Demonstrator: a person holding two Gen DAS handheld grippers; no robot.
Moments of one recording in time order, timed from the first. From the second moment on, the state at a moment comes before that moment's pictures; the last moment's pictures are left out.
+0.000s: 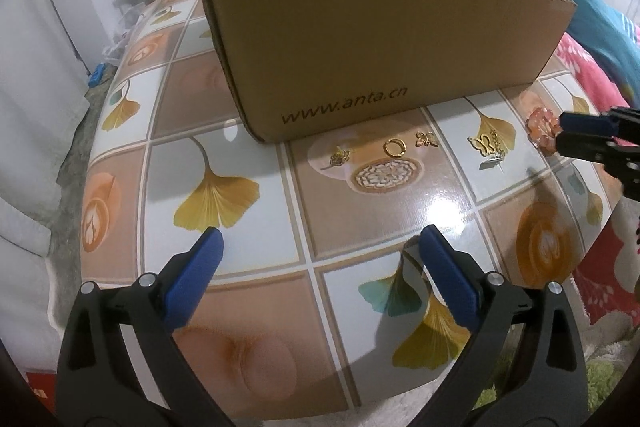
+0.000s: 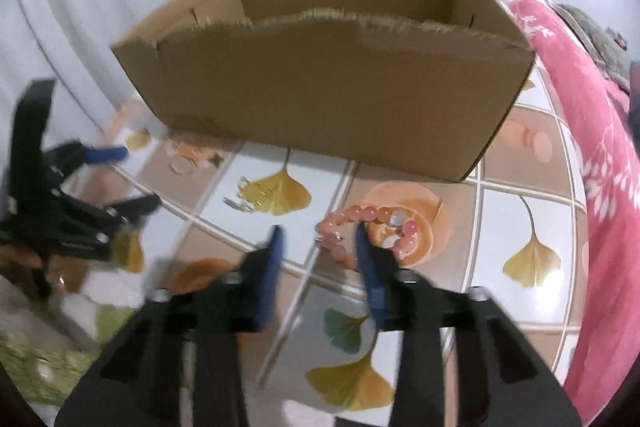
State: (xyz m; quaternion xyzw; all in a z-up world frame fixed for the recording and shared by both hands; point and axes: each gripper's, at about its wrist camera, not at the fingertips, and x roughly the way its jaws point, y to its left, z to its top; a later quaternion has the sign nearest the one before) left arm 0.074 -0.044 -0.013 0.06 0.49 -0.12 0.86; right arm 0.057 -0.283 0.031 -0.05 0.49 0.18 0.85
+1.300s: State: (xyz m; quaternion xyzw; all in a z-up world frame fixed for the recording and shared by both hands) left arm 0.076 -0.042 -0.013 0.06 0.48 -0.12 0.87; right arm 0.061 -0.301 0.023 -0.05 0.50 0.21 0.84
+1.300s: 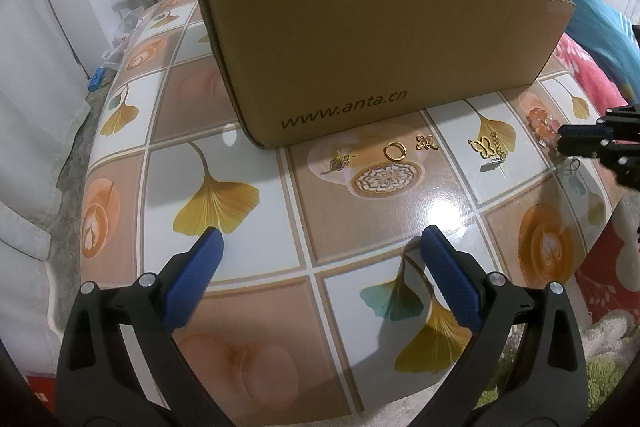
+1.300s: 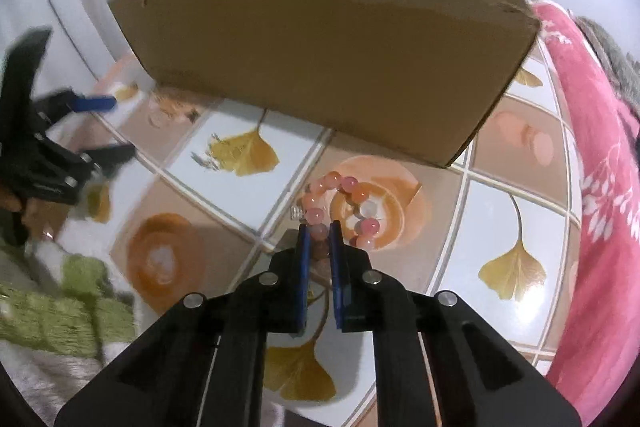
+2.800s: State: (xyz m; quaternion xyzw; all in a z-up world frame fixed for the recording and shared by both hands) left arm 0.078 -0.044 -0.015 0.06 0.49 -0.12 0.86; right arm 0.064 -0.370 0.016 0.02 0.51 -0.03 0.86
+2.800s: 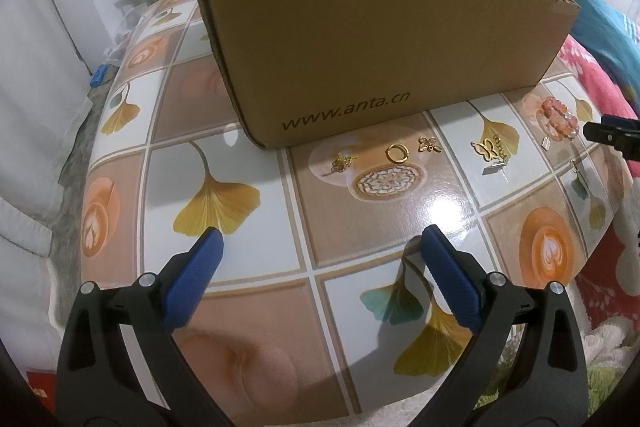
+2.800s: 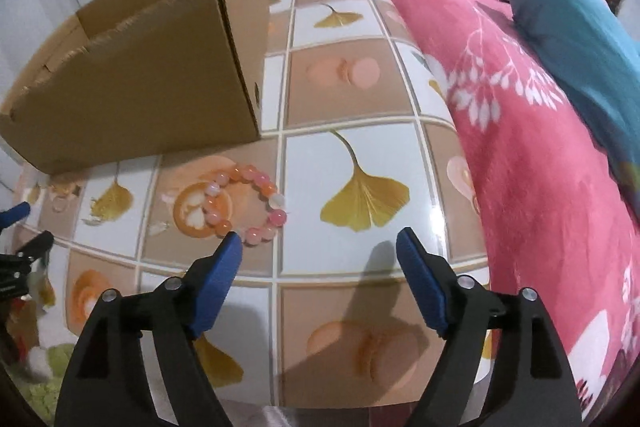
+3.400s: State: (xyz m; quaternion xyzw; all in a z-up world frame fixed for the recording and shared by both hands) left arm 0.072 -0.043 -0.015 0.06 0.48 -0.12 0.87; right arm 0.071 -0.367 0.002 -0.01 0.53 -0.02 0.85
